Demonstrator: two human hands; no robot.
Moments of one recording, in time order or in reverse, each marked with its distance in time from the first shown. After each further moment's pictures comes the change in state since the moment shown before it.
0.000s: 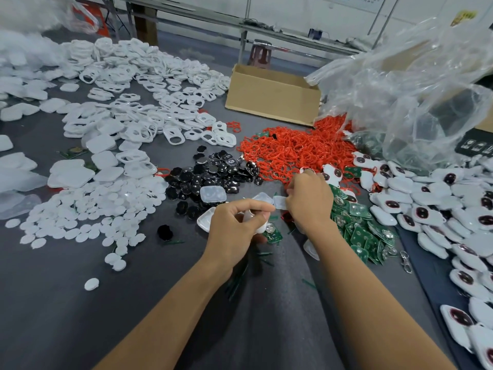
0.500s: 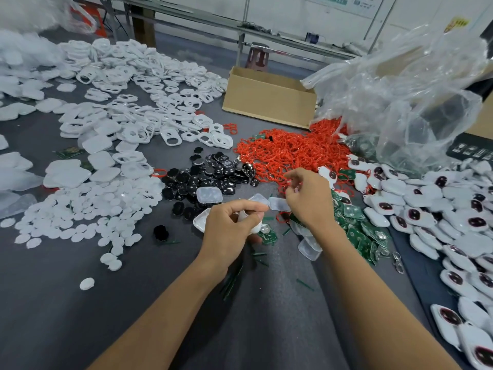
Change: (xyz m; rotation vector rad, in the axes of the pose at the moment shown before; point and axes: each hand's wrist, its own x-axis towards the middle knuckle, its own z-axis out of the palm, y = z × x) left_hand 0.001 -0.002 -0.001 0.009 0.044 -0.012; right_hand -0.005 0.012 -0.013 0.448 0.075 -0.059
